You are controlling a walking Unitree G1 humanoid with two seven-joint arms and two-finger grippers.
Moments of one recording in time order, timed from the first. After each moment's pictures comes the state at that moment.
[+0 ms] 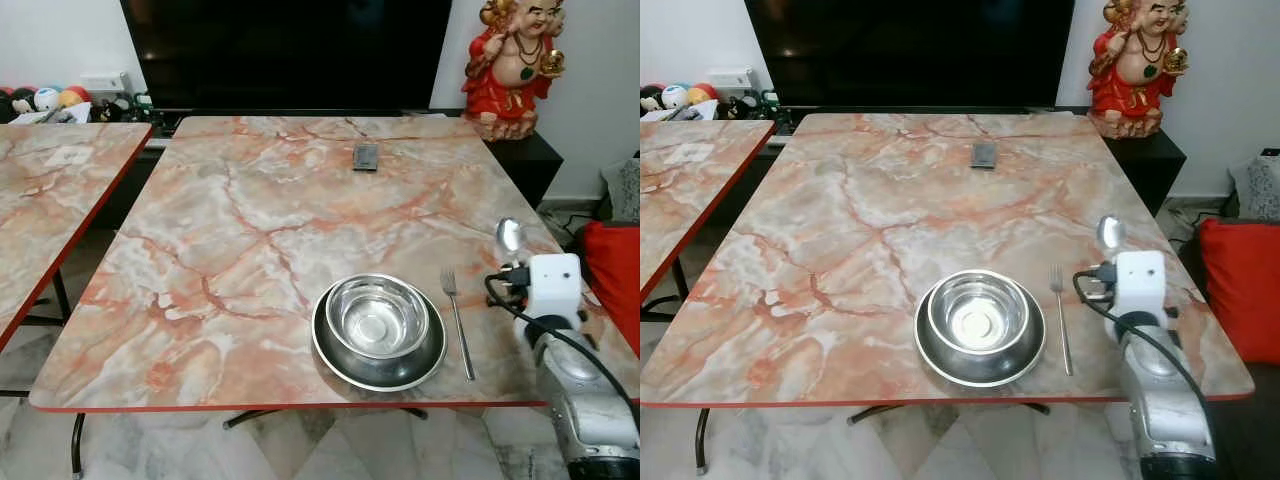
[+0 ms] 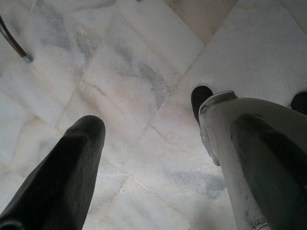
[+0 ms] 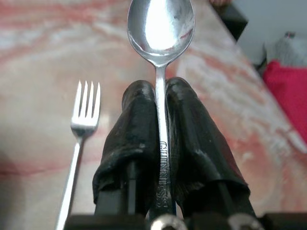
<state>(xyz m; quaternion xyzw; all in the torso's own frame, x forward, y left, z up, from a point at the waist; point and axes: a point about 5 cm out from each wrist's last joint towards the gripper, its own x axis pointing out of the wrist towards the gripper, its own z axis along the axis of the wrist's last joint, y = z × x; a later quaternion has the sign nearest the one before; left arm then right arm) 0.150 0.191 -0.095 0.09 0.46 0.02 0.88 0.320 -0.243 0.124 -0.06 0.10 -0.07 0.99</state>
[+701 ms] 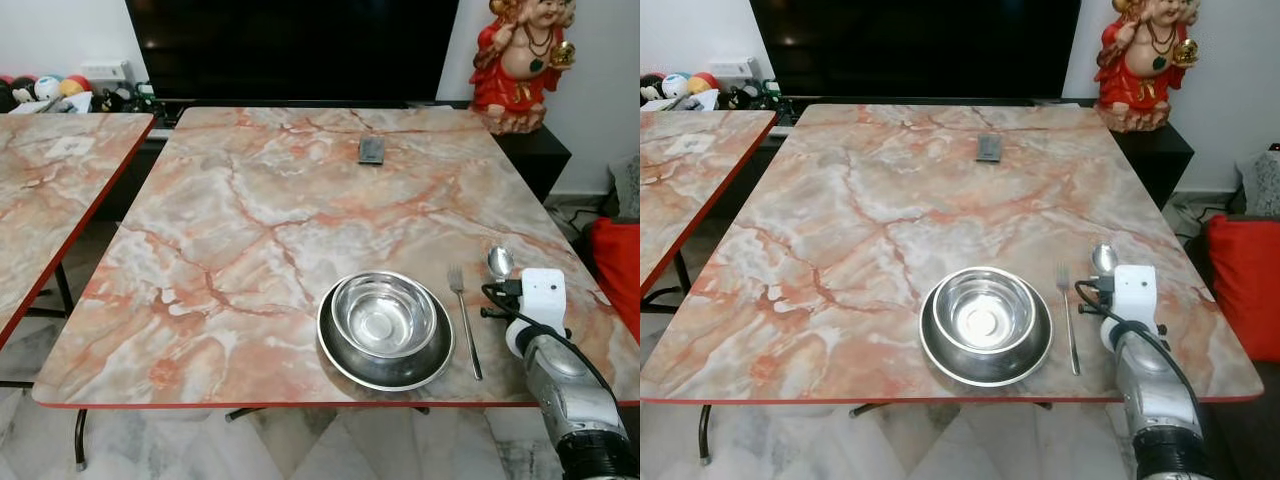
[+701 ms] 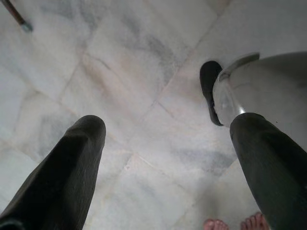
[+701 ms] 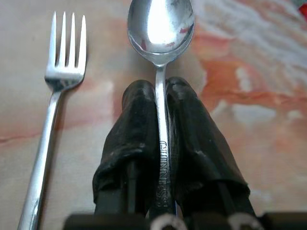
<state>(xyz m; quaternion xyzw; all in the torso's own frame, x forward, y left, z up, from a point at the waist) 0.124 0.238 -0.094 0.08 0.47 0.03 0.88 0.333 -0.252 0.094 -0.03 0.15 -0.08 0.98</state>
